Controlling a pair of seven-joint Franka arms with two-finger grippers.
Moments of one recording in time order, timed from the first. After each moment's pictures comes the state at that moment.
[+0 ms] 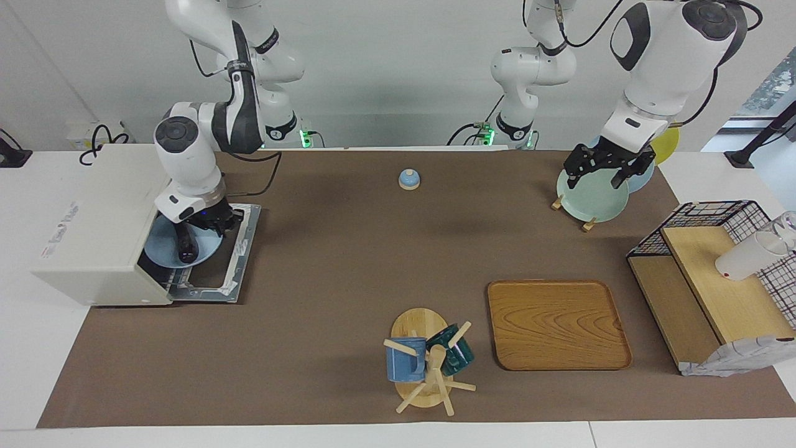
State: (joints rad) left arm -0.11 -0.02 -0.04 -1.71 -0.02 1.69 -0.06; right arm 0.08 0.01 -0.07 -2.18 -0.16 2.11 -0.01
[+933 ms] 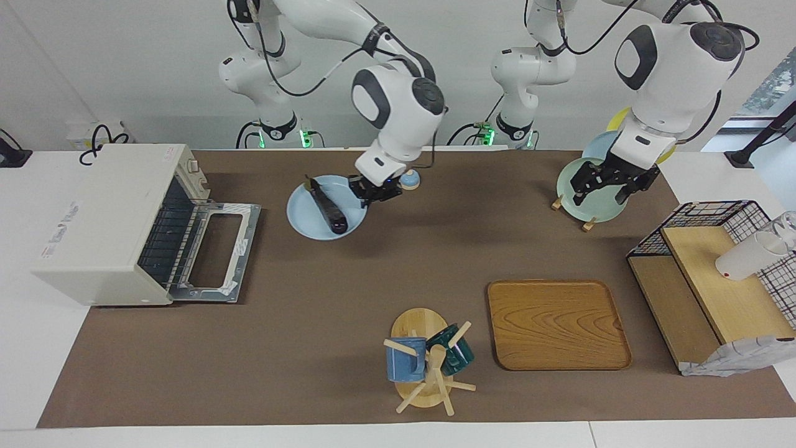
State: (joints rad) left arm -0.07 0.00 -0.03 -1.74 -0.06 1.80 -0.07; right arm 0.76 0.47 -0.04 -1.41 -0.23 1.61 0.71
